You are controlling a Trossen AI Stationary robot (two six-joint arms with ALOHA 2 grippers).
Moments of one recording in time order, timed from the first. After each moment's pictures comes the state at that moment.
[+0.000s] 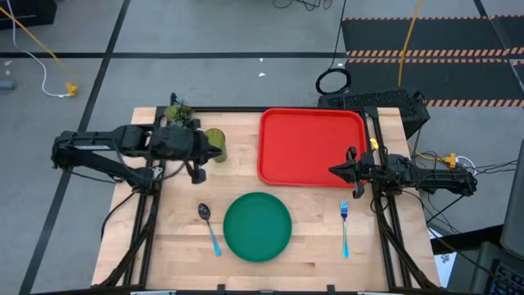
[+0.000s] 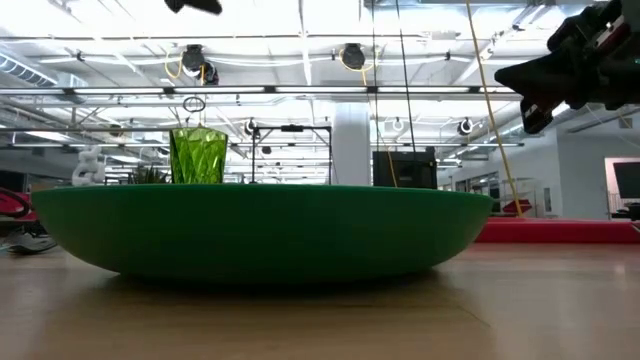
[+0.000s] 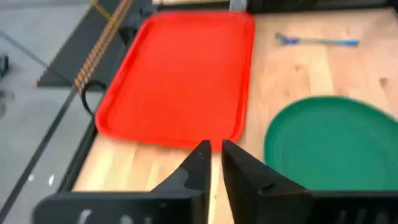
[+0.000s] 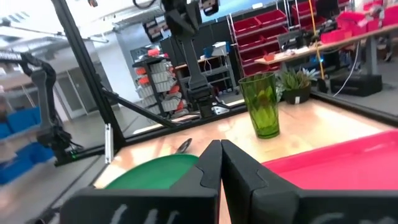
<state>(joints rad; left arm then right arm) -0.03 1.08 1.22 -0.82 -0.24 0.00 -0.04 0.01 0.02 0.08 0.00 0.31</state>
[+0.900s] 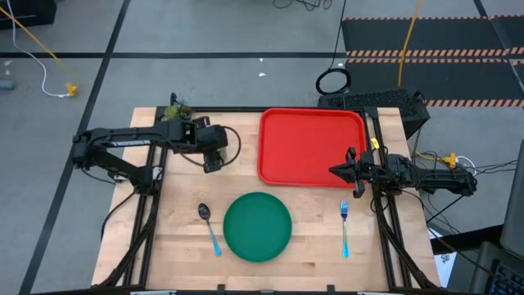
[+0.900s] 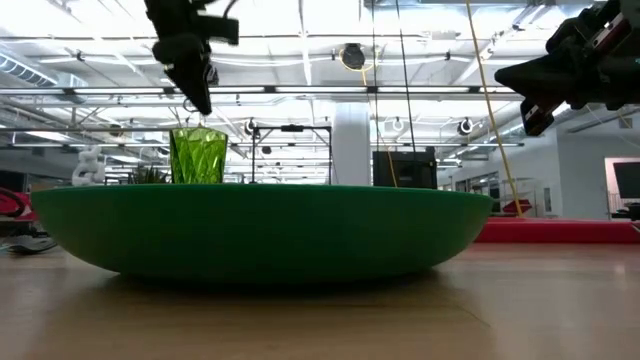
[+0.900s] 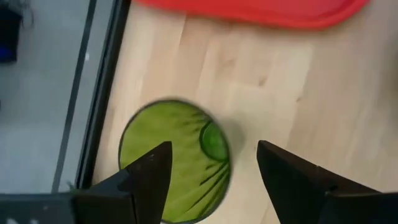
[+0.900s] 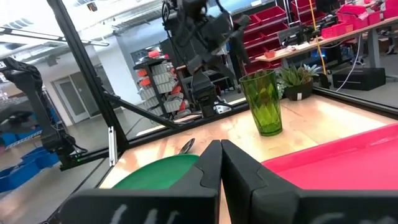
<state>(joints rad) 0.17 1.36 1.22 -1.07 -0.34 0.03 -0.04 0.01 0.02 0.08 0.00 0.34</state>
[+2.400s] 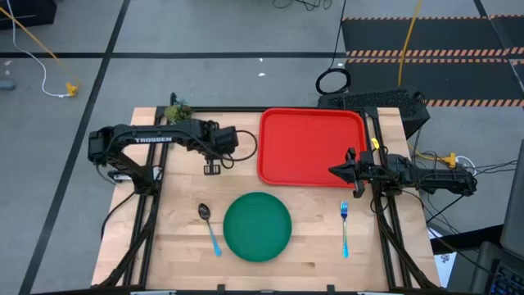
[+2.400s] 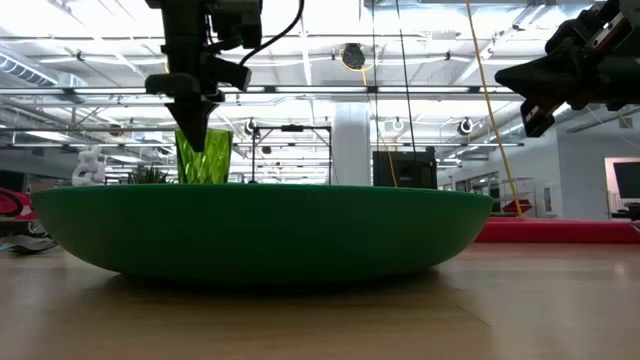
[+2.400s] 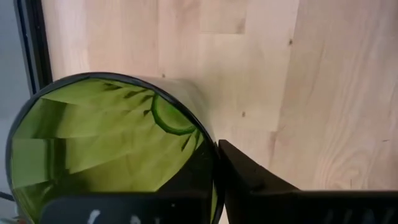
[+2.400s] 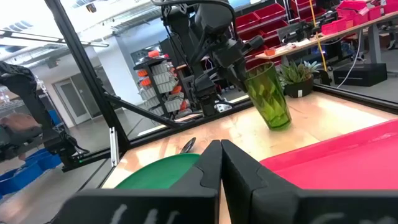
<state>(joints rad) 0.23 1.52 1.22 -1.11 -0.22 0.21 -0.04 0.01 0.02 0.07 0.00 0.36</state>
